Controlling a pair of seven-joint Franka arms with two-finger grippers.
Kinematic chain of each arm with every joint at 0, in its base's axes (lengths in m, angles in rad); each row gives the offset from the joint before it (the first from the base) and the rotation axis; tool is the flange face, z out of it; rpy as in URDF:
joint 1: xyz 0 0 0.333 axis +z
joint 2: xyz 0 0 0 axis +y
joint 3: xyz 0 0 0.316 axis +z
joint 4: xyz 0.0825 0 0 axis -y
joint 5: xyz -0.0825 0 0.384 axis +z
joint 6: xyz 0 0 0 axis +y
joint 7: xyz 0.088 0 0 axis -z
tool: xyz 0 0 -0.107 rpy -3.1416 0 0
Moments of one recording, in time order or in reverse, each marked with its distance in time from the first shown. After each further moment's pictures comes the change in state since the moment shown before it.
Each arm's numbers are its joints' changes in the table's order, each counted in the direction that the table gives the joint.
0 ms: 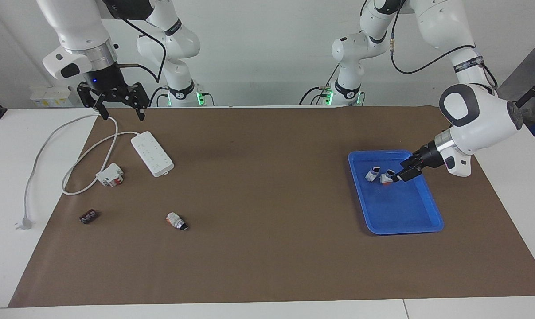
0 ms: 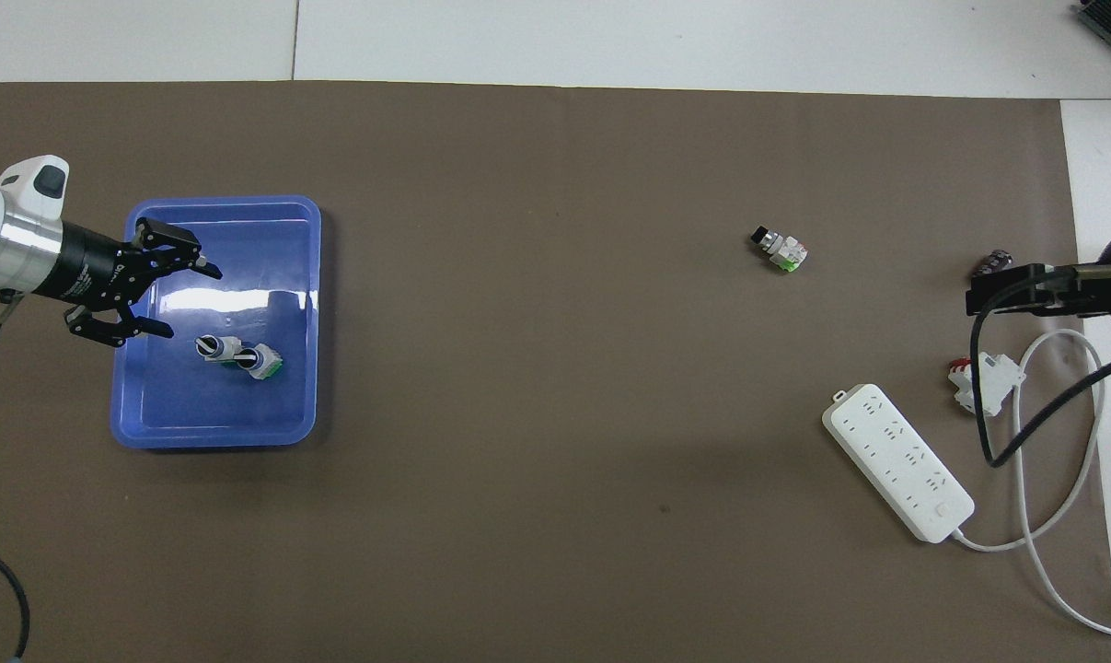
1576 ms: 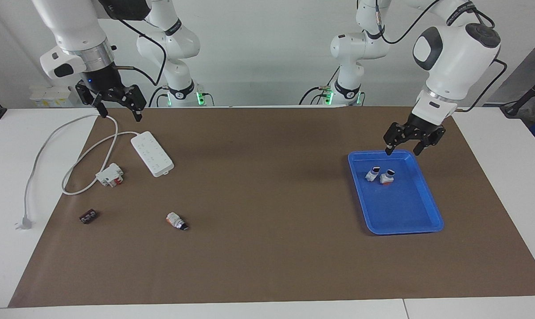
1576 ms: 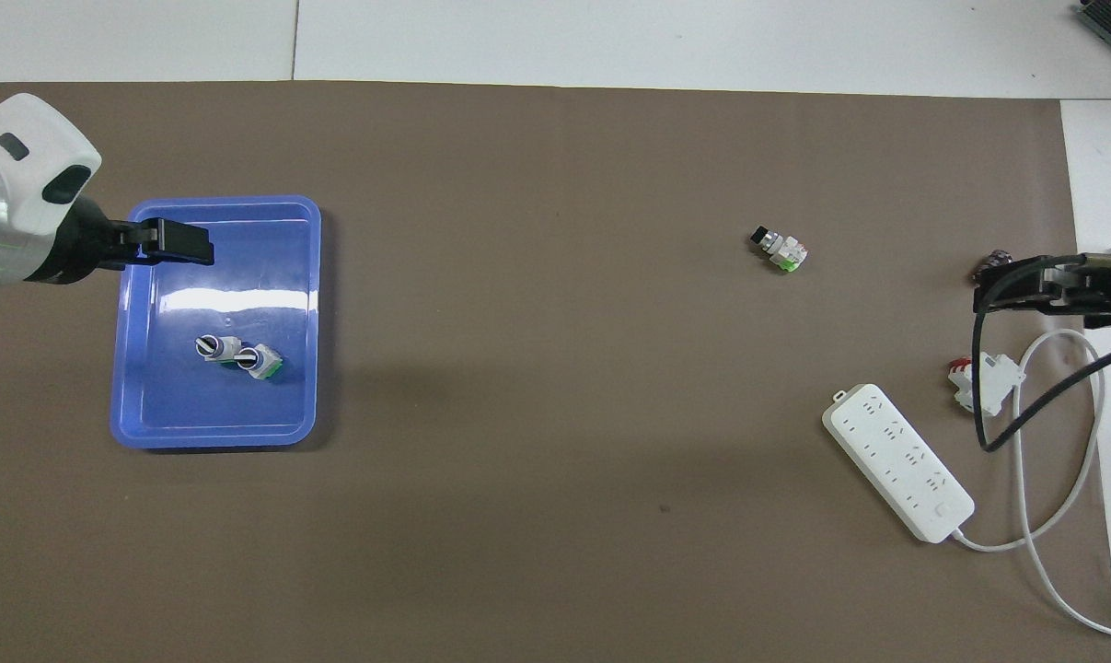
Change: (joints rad) left arm -0.192 -0.232 0.030 0.010 0.288 -0.054 0.432; right arm -0.006 0.000 -0.006 0.000 0.000 0.019 0.106
